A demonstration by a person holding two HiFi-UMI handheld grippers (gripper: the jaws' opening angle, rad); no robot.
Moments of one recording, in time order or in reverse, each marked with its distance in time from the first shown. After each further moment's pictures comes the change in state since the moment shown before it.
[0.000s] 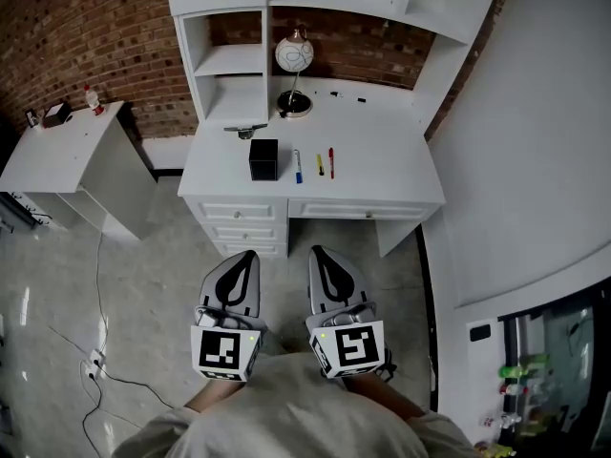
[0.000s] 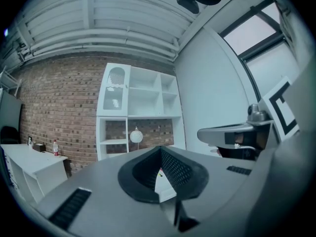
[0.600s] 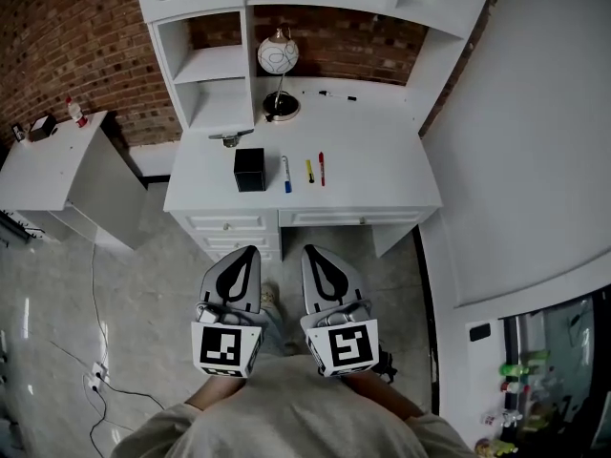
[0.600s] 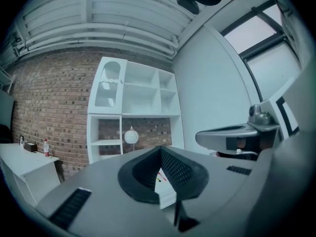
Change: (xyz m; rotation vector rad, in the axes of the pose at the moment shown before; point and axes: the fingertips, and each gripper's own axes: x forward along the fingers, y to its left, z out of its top) left arm 0.071 0.005 -0.004 -0.003 0.026 -0.037; right arm 0.047 -0.034 -0.014 -0.049 0.016 0.003
